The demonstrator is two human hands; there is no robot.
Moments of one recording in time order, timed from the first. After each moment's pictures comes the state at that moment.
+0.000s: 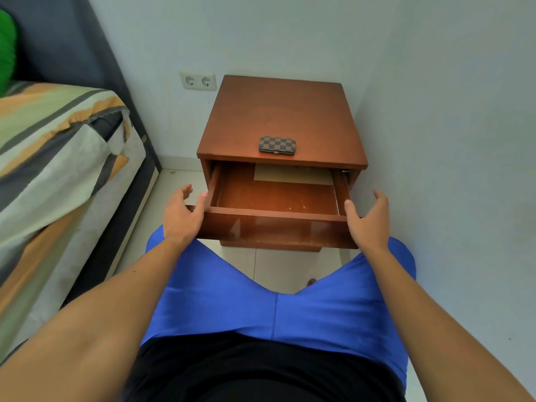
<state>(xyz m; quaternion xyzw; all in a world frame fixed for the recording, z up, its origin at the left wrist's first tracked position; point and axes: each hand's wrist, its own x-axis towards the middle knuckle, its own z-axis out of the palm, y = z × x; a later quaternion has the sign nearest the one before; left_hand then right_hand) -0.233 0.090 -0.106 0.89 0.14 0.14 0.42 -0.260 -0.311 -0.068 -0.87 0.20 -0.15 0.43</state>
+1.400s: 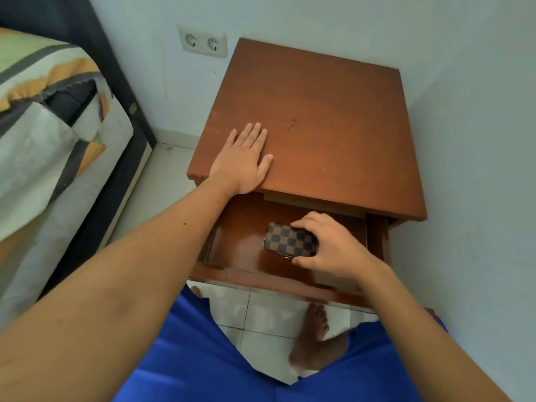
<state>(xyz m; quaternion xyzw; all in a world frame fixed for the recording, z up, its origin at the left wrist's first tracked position) 0.024 0.026 -0.074 0.99 -0.12 -0.02 0.09 -0.096 -0.229 -0.065 -0.93 -0.24 0.19 0.18</state>
